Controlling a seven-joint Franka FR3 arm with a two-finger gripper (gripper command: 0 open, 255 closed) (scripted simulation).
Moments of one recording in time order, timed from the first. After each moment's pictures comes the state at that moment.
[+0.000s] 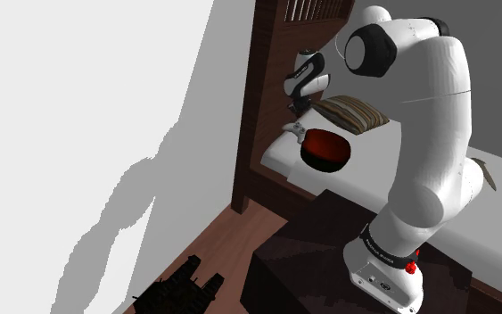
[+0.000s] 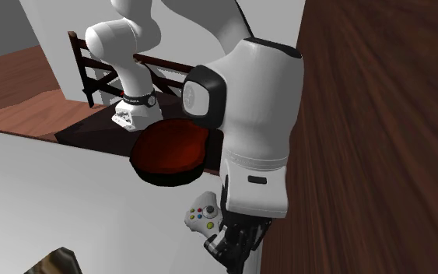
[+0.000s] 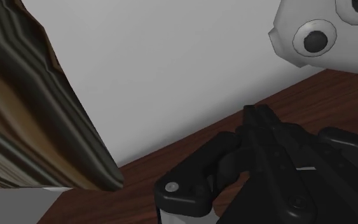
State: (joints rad) arm -0.20 0.60 -0.38 -1.76 -0.10 2.54 -0.02
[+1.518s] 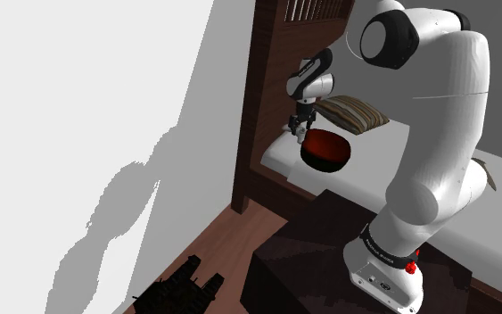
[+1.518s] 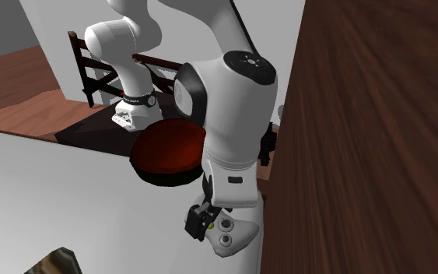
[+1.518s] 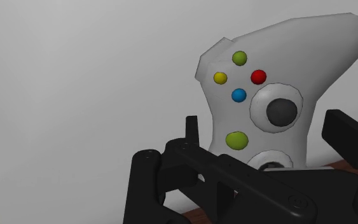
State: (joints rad) arm -0.27 0.49 -0.26 -1.92 -0.02 2.34 -0.29
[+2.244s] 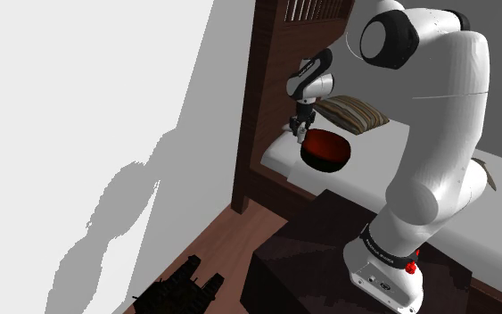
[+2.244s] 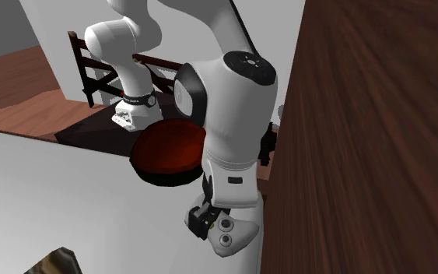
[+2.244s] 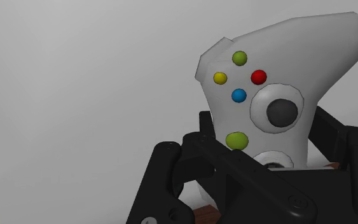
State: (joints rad) arm -0.27 0.49 -0.26 -1.92 -0.02 2.34 -0.29
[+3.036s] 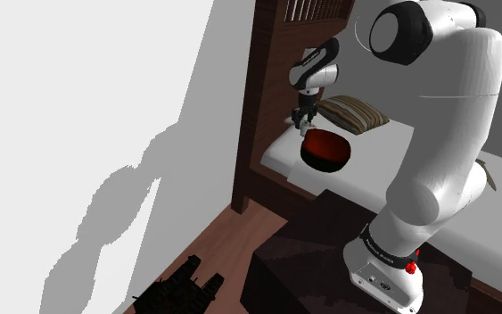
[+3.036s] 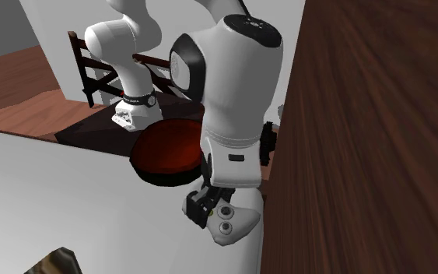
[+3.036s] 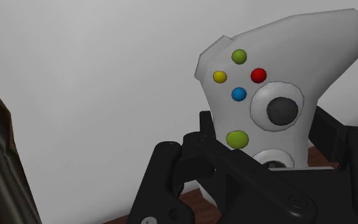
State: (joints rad) arm -0.26 0.42 -0.28 -1.91 -0.03 2.26 -0.28
